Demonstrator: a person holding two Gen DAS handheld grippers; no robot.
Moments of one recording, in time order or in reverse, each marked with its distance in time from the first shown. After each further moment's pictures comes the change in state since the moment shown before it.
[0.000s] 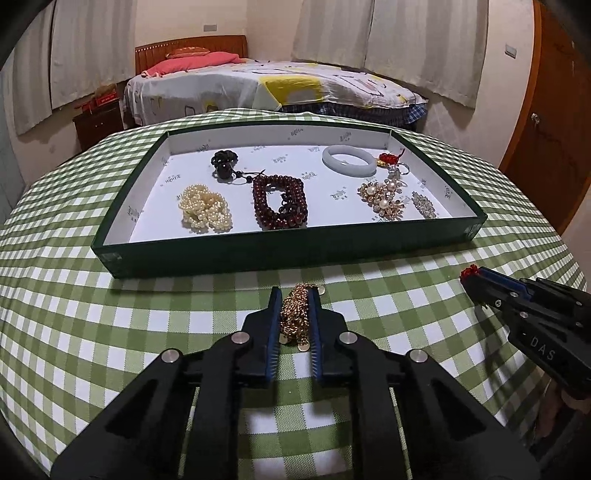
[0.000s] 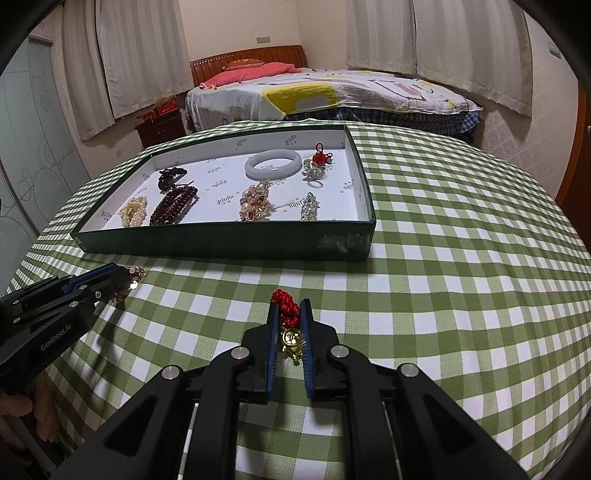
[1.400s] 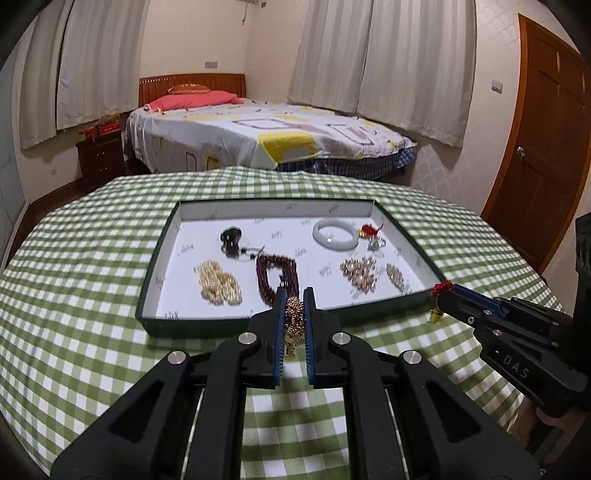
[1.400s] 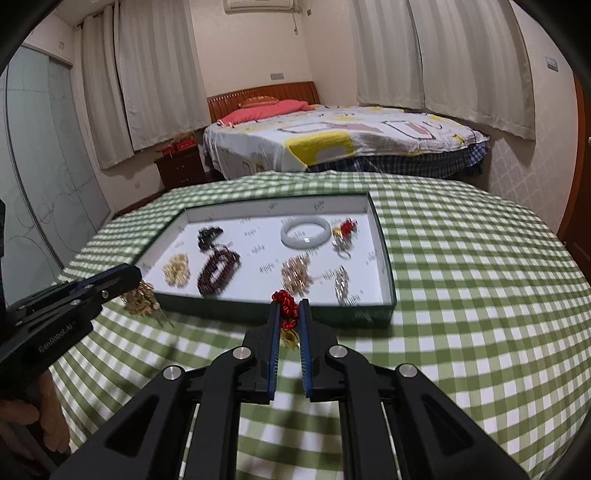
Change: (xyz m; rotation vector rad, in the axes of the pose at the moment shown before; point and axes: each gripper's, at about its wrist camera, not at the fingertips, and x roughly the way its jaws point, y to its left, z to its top) left arm -0.059 0.003 0.039 -0.017 -0.171 -0.037; right arm -0.043 0.023 0.034 -0.001 -0.162 0.070
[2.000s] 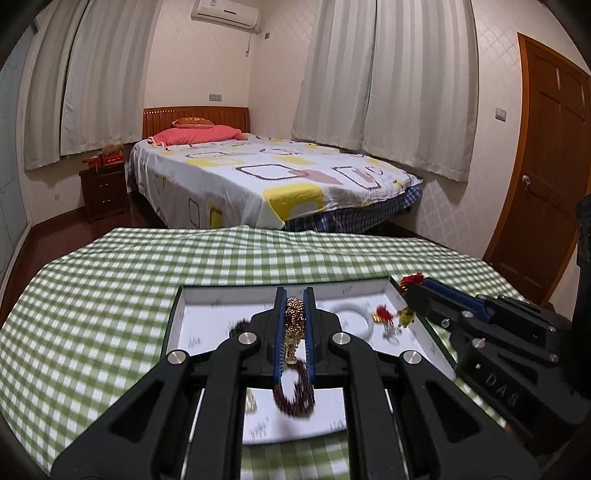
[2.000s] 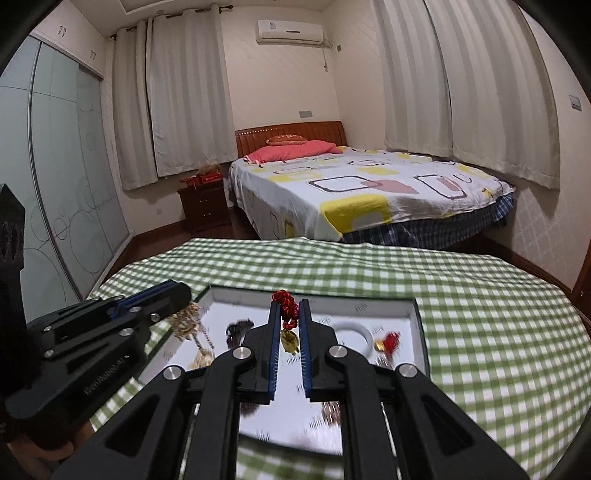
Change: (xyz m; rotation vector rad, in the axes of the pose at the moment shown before) left arm 0.028 0.014 0.079 0.000 -0.135 0.014; right arm 0.034 0.036 0.088 -0.080 -0.147 0.069
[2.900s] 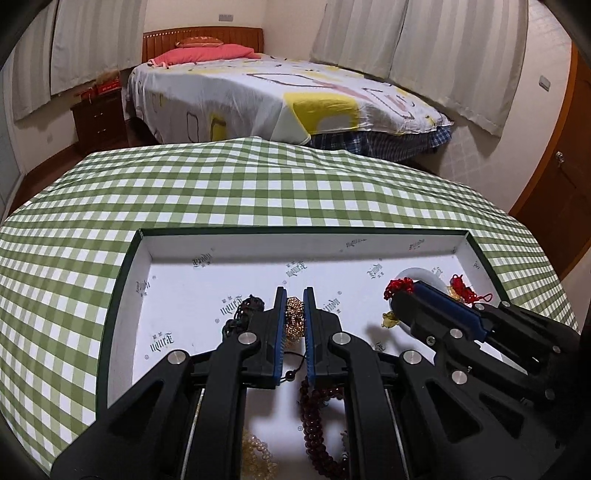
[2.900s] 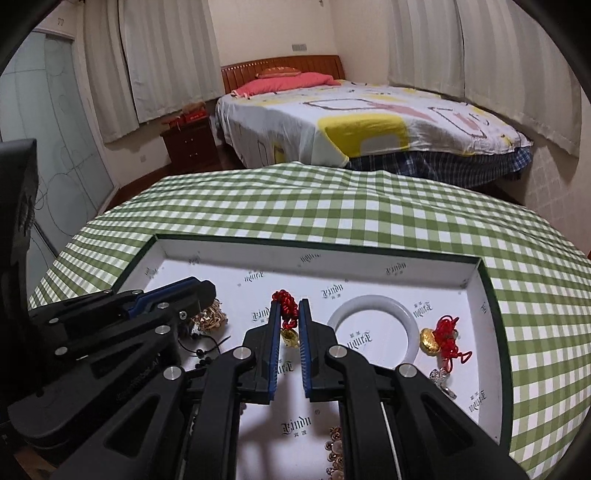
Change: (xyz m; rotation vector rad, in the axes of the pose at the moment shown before) left arm 0.145 0.038 -0.021 -0.072 0.325 0.022; right arm 0.131 -0.015 -0.021 0.027 0.279 -0.019
